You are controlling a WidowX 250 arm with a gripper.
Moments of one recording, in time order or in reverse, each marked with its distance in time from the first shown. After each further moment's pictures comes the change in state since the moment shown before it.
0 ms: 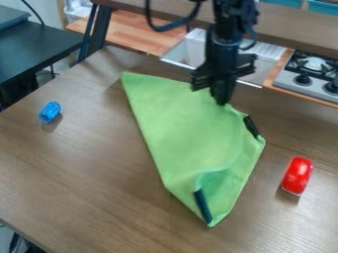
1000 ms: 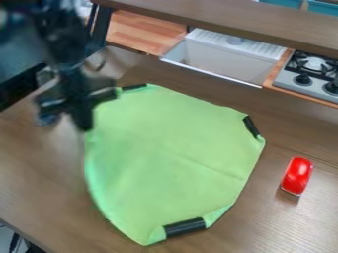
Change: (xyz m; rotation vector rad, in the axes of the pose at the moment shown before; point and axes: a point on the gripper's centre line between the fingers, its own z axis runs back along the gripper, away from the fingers) arm 0.022 0.200 0.032 0.055 -0.018 -0.045
